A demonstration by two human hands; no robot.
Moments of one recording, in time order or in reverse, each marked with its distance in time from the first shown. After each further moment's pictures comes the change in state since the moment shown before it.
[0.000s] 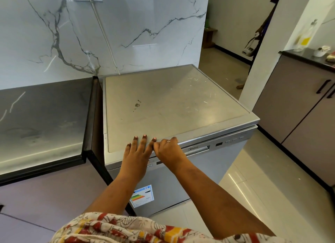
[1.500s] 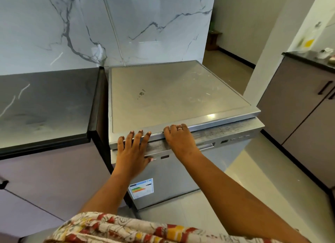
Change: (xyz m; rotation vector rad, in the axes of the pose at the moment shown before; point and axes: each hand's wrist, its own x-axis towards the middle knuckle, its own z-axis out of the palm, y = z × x) left_hand -0.041 -0.008 0.034 0.088 0.278 -0.052; right_hand -0.035 0.001 -0.011 0.351 -0.037 0.232
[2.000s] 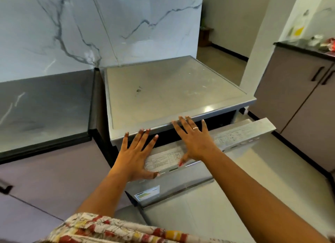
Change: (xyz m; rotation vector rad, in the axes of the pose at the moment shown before) left_hand -0.022 -0.012 -0.011 -0.010 -0.117 0.270; right_hand -0.046 0.025 0.017 0.189 -0.168 0.071
